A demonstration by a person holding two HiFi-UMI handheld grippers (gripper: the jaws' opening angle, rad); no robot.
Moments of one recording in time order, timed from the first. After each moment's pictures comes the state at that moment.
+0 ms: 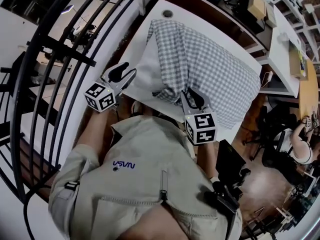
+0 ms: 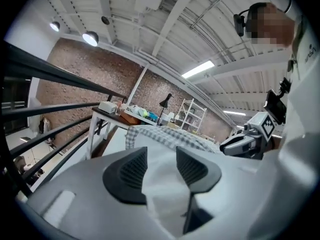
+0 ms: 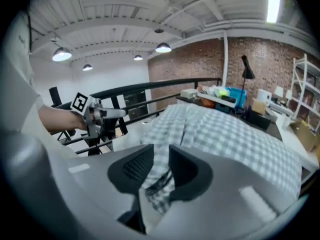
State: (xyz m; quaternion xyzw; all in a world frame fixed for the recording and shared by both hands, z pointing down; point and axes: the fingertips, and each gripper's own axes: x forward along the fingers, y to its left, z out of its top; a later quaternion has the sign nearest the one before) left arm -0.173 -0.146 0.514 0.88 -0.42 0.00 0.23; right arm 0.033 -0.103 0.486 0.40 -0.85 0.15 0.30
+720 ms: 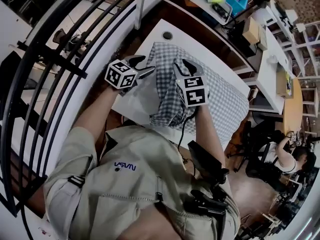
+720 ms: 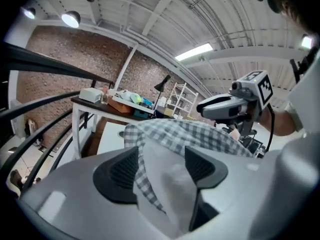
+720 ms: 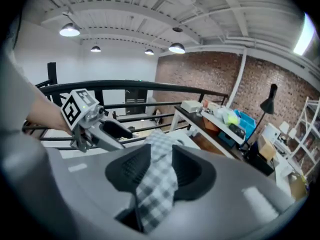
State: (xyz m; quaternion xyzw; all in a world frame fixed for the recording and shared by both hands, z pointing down) left arm -0.146 -0.288 0.550 0.90 -0.33 0.10 0.25; right arm -0.057 -0.297 0.464 0.39 -0.85 0.04 0.35
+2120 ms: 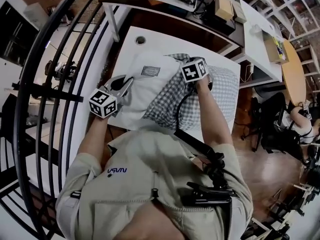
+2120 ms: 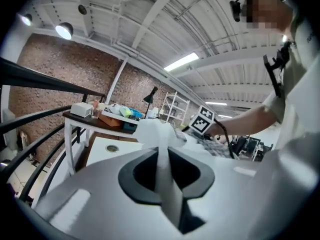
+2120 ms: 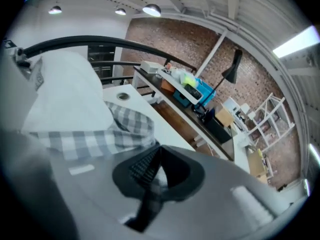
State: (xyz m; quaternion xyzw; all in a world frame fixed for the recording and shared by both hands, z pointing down) left arm -0.130 -0.245 0.513 0.93 -0.32 0.04 0.18; right arm 0.136 -0.363 0.536 0.54 -0.68 0.07 0.49
